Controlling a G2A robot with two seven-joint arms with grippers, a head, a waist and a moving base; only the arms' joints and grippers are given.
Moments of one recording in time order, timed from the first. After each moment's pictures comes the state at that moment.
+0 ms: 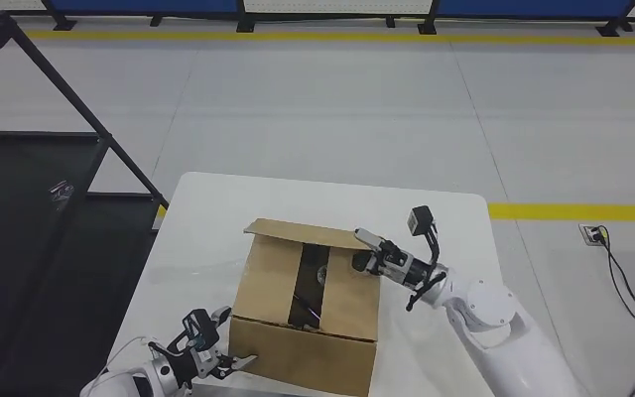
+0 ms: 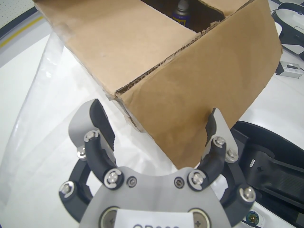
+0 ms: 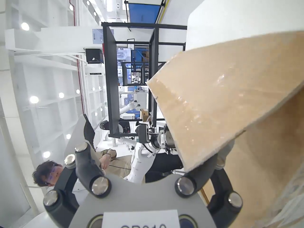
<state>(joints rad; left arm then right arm) 1.57 -1.08 -1.61 -1.71 1.44 -0.84 0.05 -0.93 -1.12 1.13 -1.57 0.38 -0.02 0.60</state>
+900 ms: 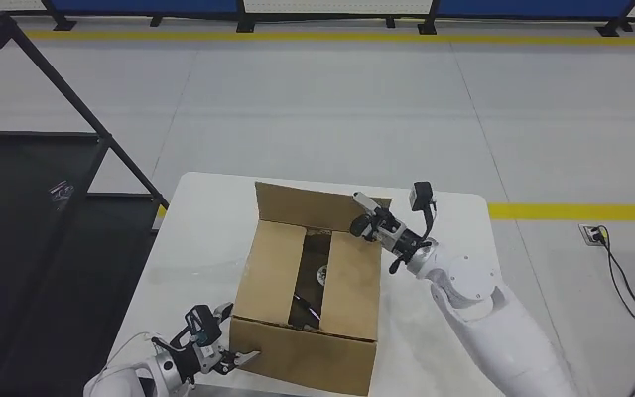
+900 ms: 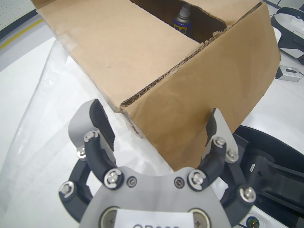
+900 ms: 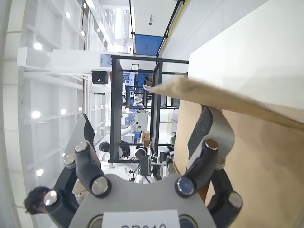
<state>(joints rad) 1.55 -1.07 -1.59 -1.72 1.43 -0.83 0.04 -0.74 -1.19 1.01 -1.38 0.39 -0.04 0.40</state>
